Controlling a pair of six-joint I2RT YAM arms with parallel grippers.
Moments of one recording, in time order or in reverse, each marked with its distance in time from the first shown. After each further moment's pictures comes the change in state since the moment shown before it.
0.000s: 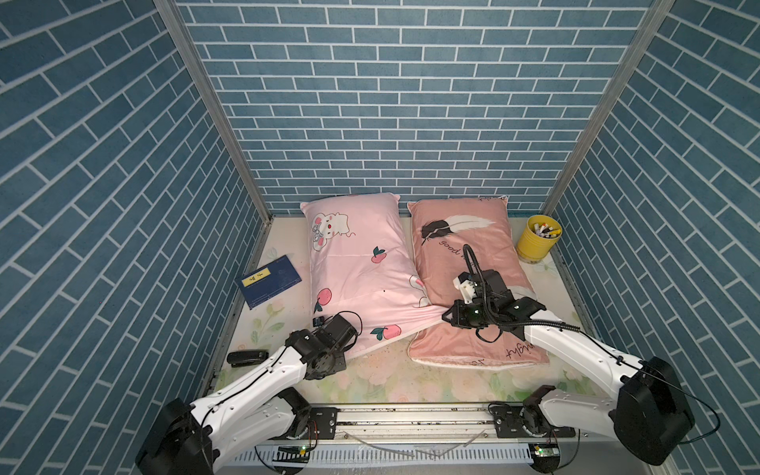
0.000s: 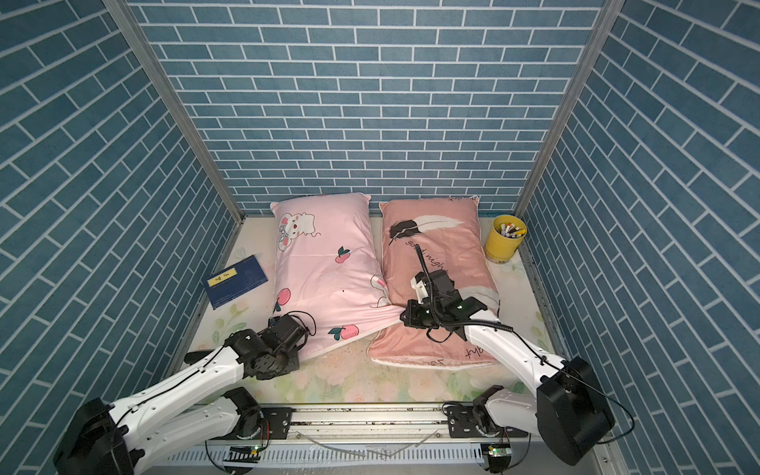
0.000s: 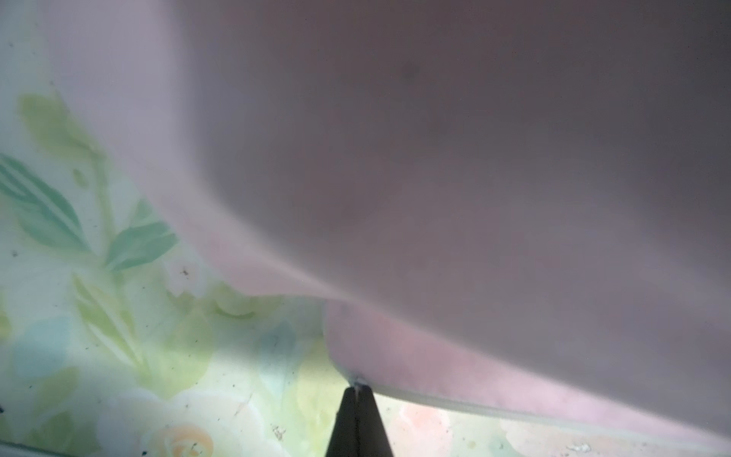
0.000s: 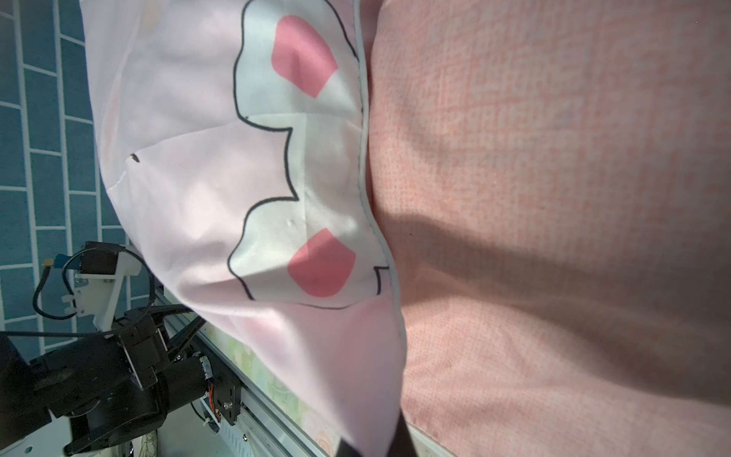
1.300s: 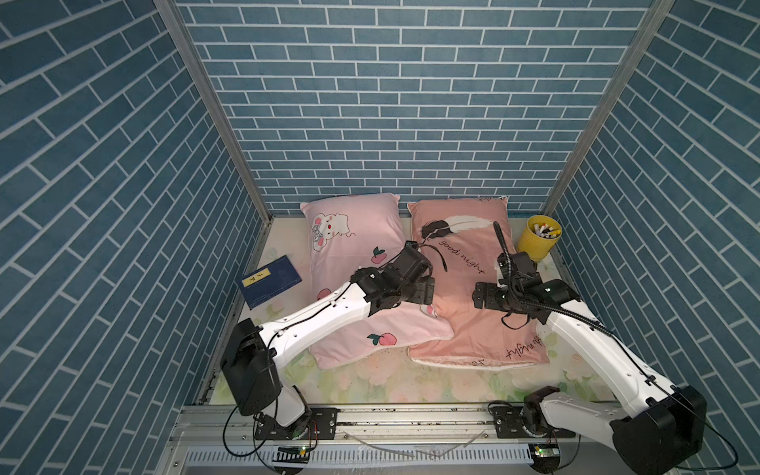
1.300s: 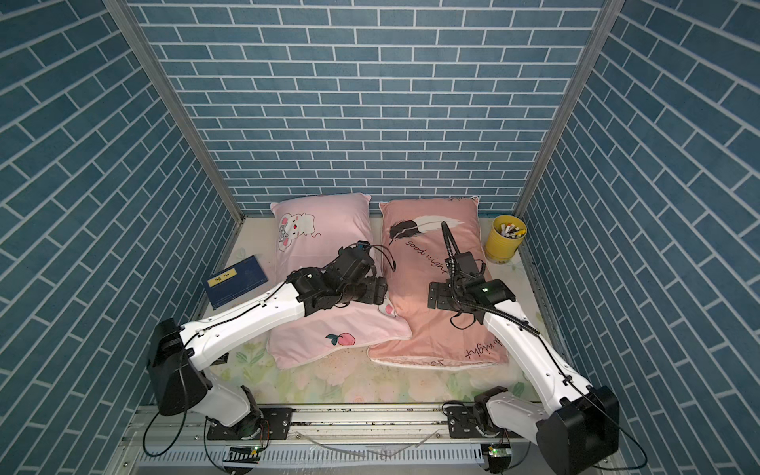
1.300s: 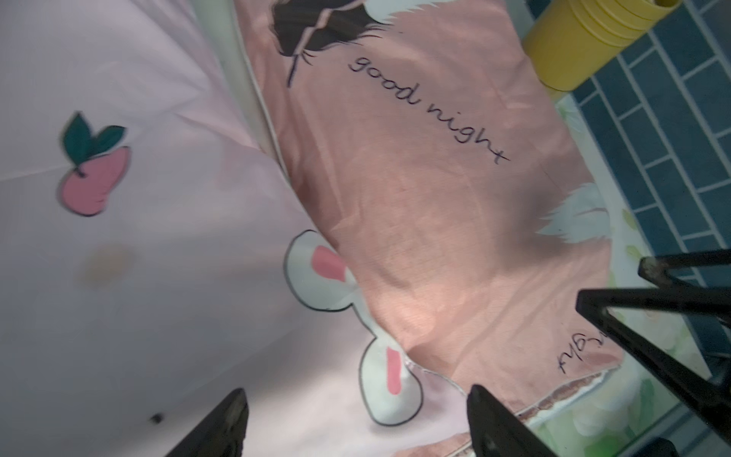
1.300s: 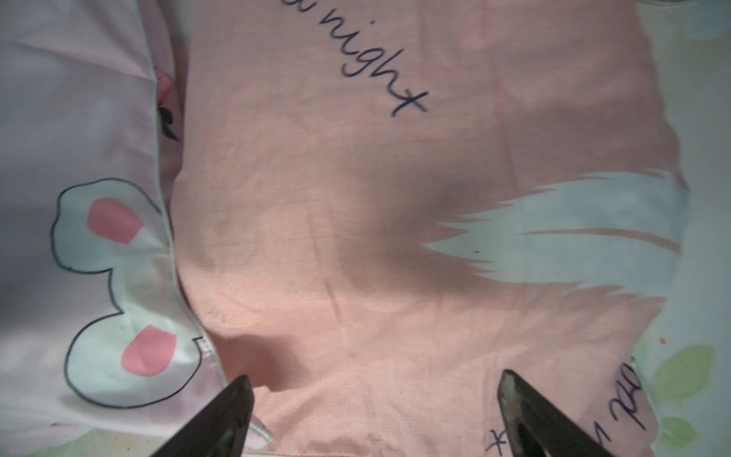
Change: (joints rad) left arm -0.240 0.645 0.855 0.347 0.058 0.353; right arm -0.212 -0.059 0.256 -0.438 0.469 -0.191
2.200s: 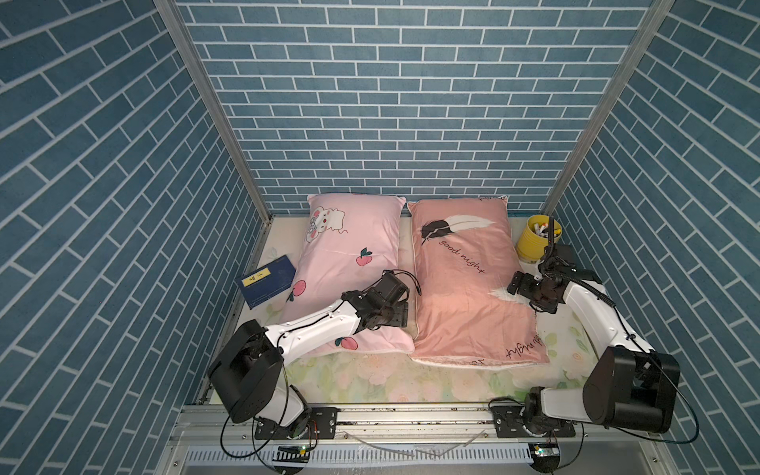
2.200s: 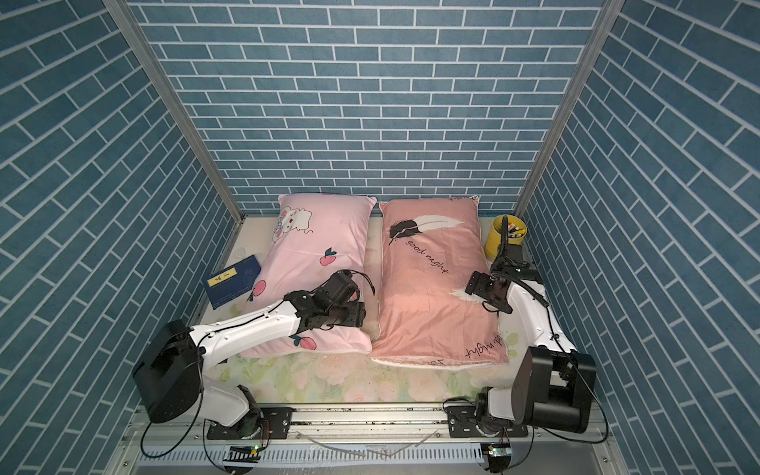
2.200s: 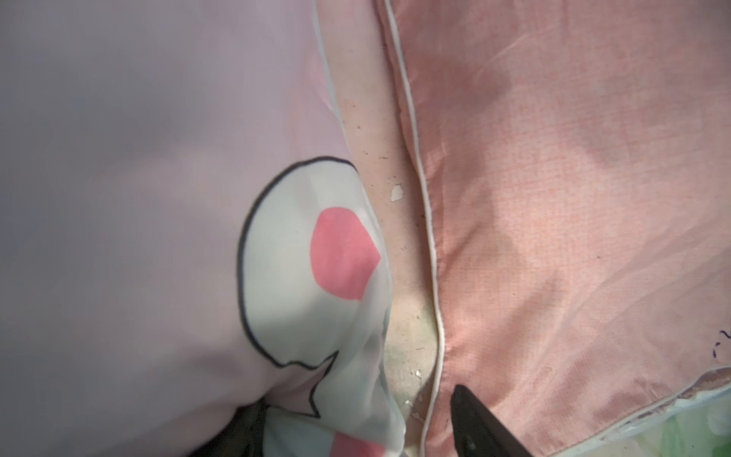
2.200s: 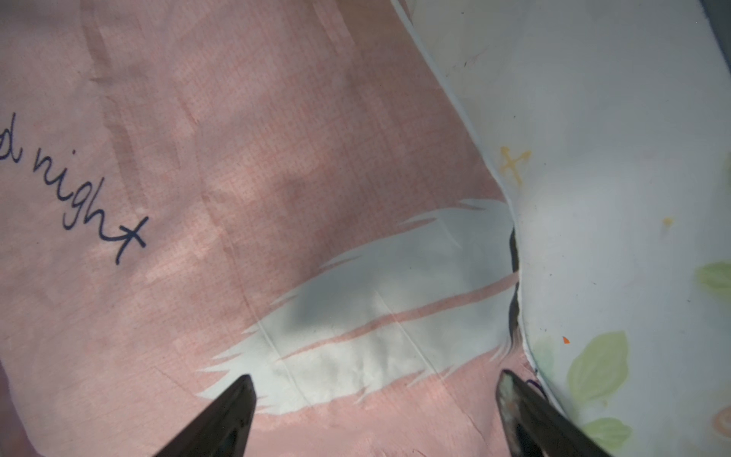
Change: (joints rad) left arm 0.133 -0.119 -0.412 0.097 0.040 -0.055; right arm -0.470 0.206 -0.011 0.085 -0.225 -0.100
